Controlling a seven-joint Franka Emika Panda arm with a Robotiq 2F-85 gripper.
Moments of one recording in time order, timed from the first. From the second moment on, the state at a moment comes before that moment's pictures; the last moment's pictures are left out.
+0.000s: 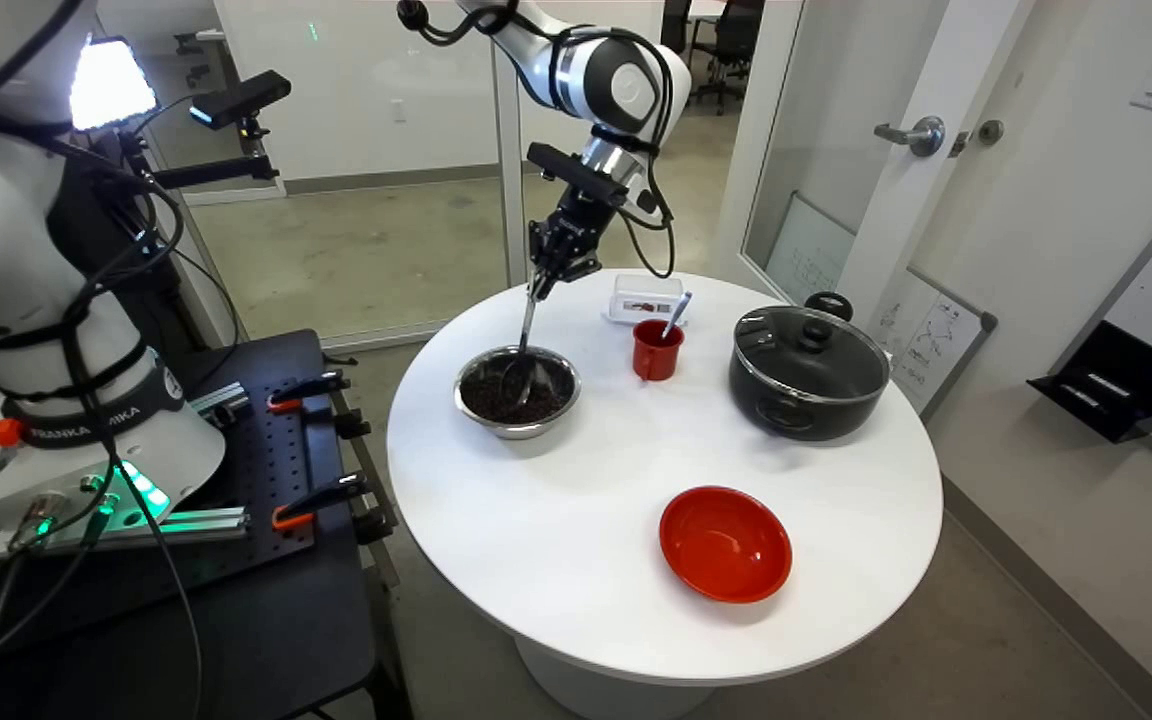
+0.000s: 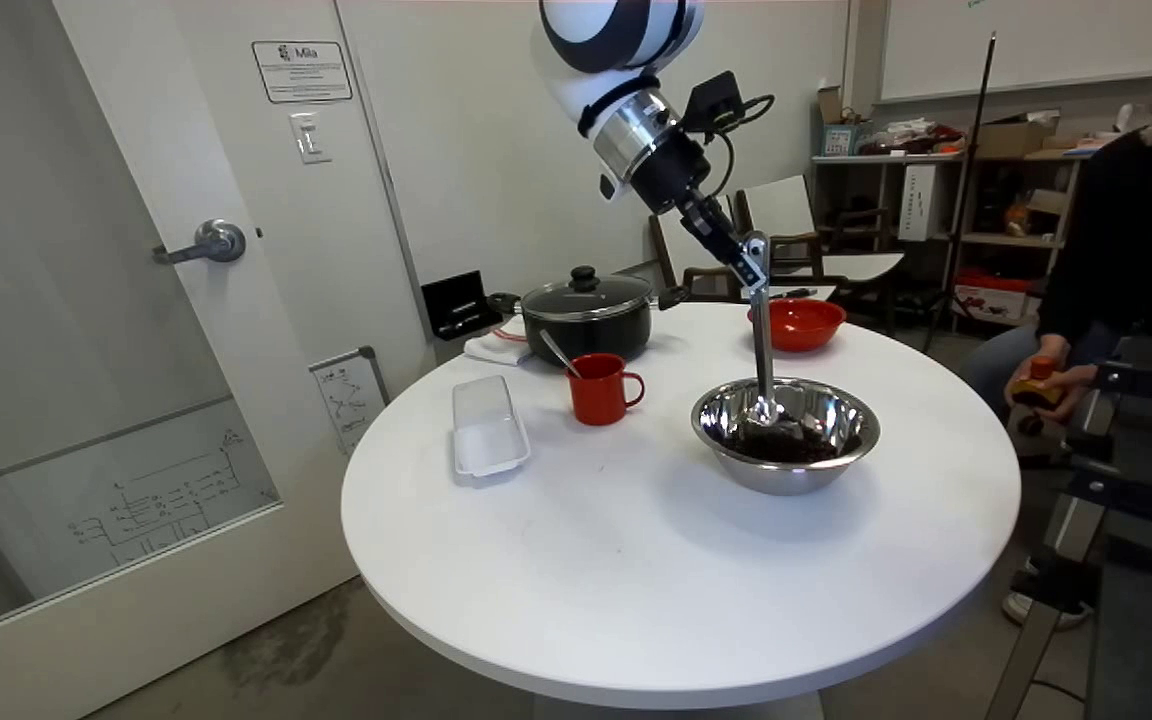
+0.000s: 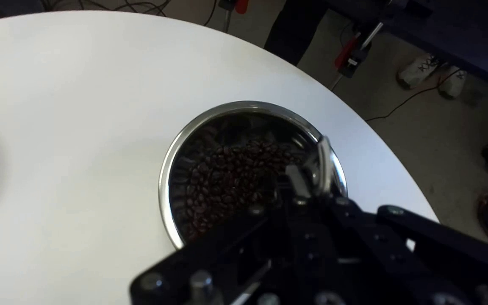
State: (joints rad) arm 0.02 0.61 0.08 -1.65 -0.14 1.58 -0.32
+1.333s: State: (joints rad) arm 0.04 0.25 0.08 -1.70 -0.14 1.46 -0.10
